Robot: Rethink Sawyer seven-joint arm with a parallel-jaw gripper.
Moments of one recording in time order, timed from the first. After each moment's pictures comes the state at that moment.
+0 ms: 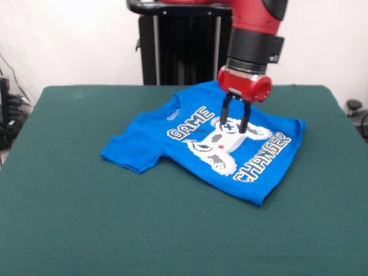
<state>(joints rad) 0.04 -0.56 -0.08 2.11 0.35 -0.28 2.34</state>
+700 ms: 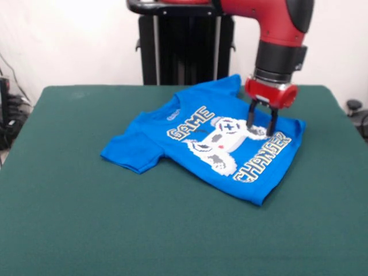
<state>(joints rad) 0.13 -0.48 -0.03 2.12 0.40 -0.29 2.34</state>
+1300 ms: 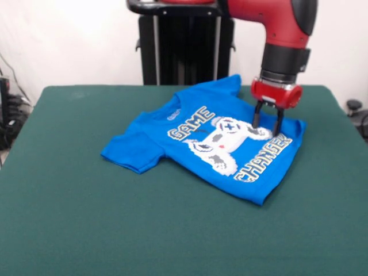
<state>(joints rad) 0.14 -0.45 0.01 2.17 0.41 -0.43 2.34</state>
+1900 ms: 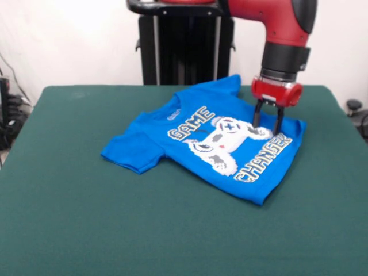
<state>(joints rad) 0.14 -0.45 0.02 2.19 0.41 -0.48 2.34</state>
